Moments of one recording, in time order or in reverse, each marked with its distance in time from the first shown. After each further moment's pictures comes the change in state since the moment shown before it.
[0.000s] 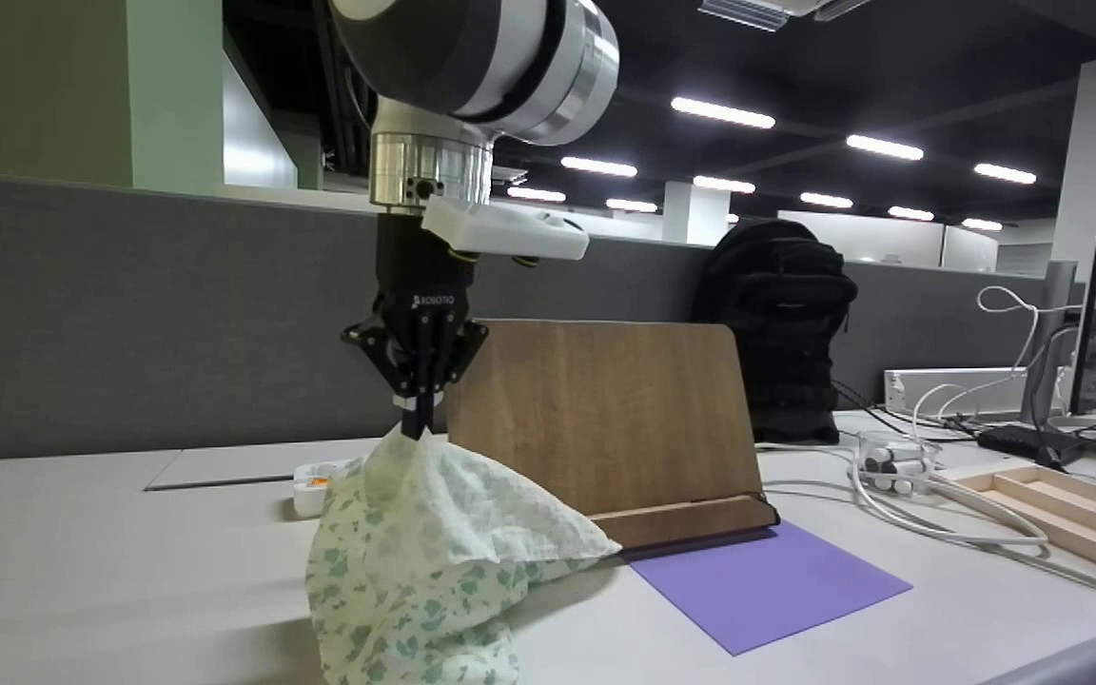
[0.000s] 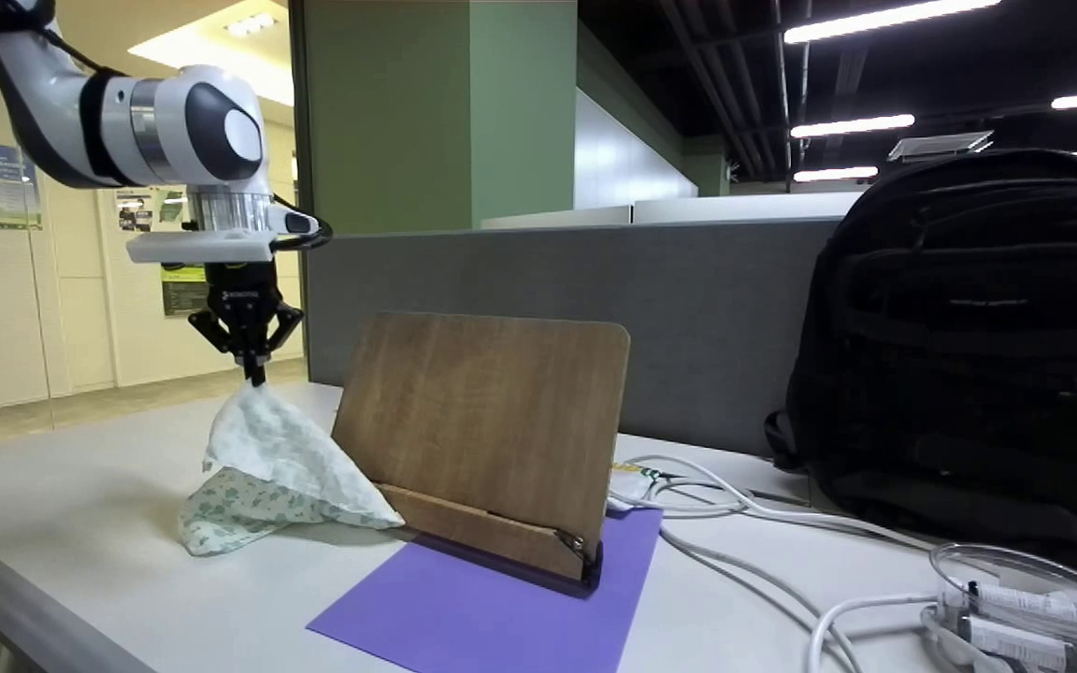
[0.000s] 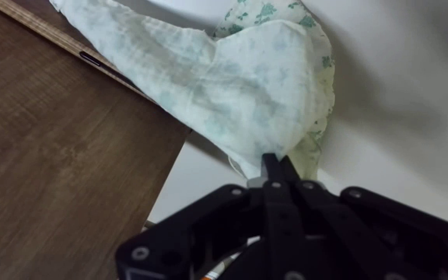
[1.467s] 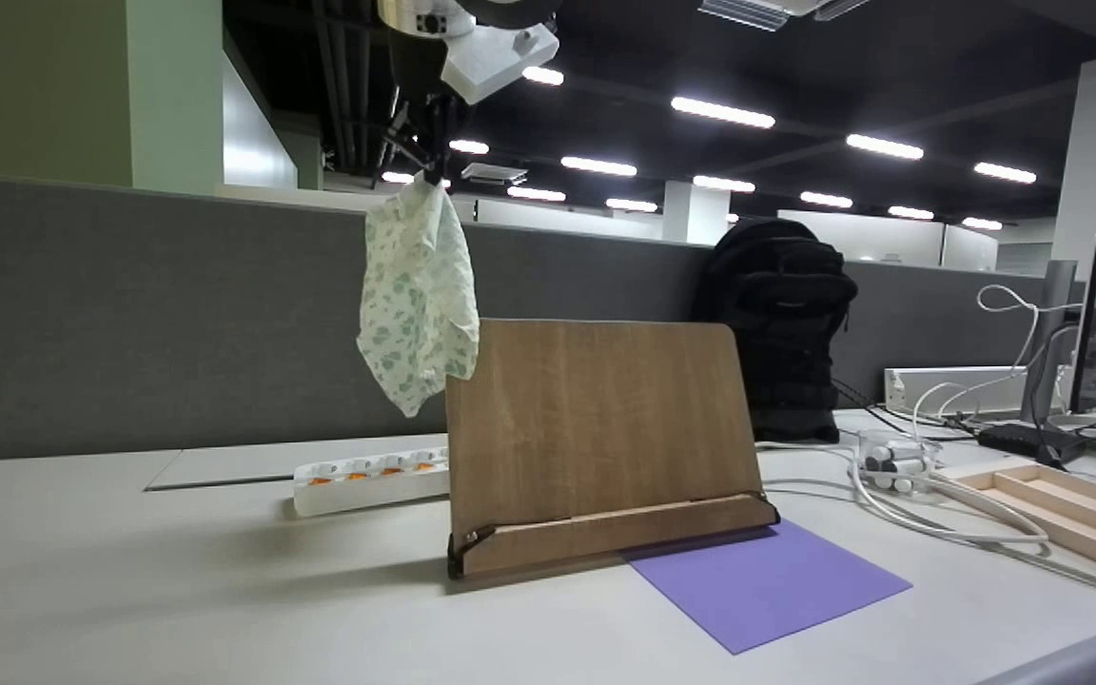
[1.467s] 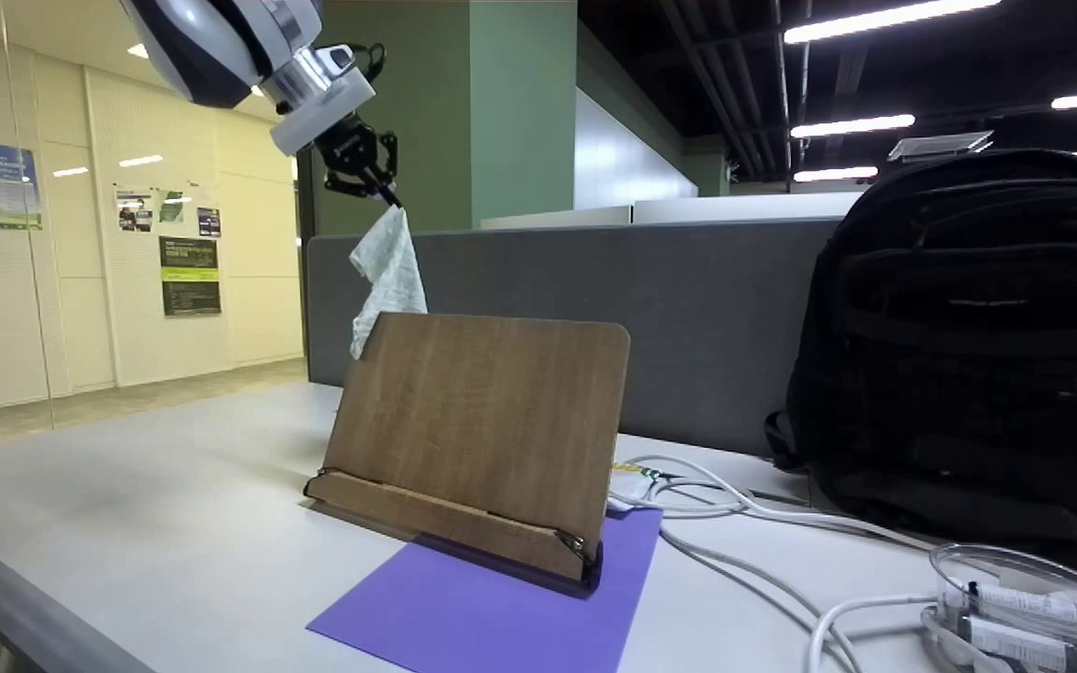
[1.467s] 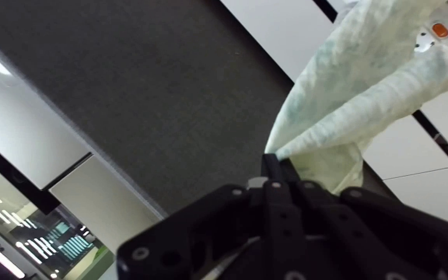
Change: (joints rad) arm 0.016 -0.054 -0.143 0.371 -0.853 0.014 0.350
